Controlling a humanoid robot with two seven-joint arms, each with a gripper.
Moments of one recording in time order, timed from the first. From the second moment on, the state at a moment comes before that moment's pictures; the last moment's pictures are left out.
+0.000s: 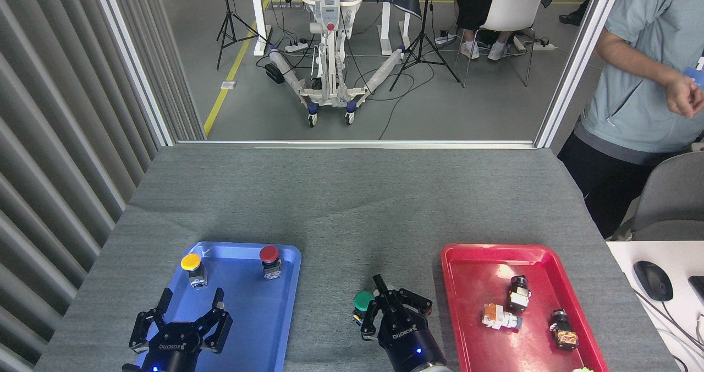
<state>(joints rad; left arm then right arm) 0.06 0.02 0.15 -1.47 -1.47 -0.18 0.23 -0.04 0.11 0.35 -1.42 1.64 0.00 -0.05</state>
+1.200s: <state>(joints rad) 0.07 0.02 0.15 -1.47 -1.47 -0.19 0.23 -0.08 0.14 0.40 -1.23 1.63 0.05 -0.04</state>
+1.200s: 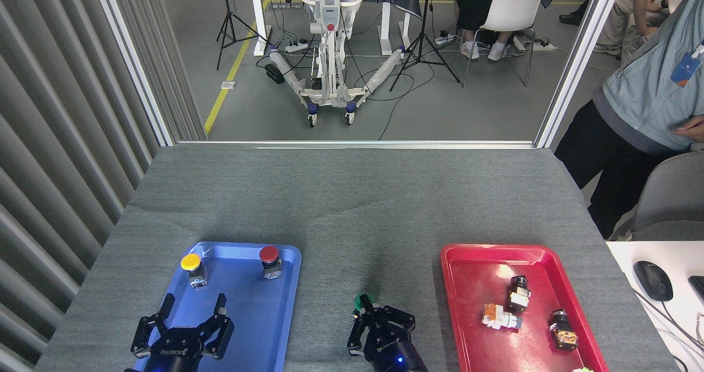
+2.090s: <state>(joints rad) 0.07 0.02 0.14 -1.47 -1.47 -0.19 0.23 0.07 0.11 0.10 -1.51 1.62 0.08 -0.08</state>
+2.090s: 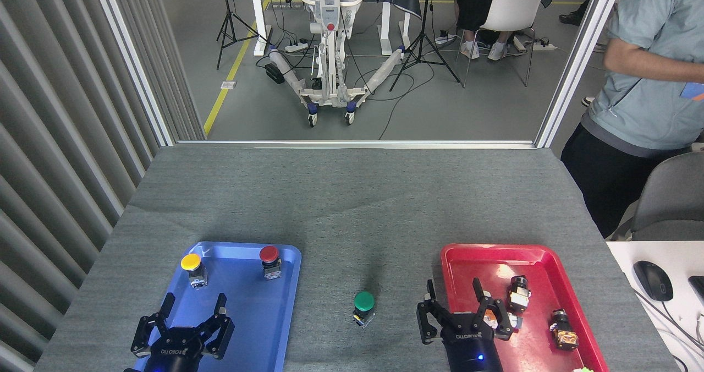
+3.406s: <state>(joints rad) 0.07 0.02 0.14 -1.47 -1.47 -0.19 0.23 0.20 0.04 0.01 -1.60 1.54 0.07 -0.18</state>
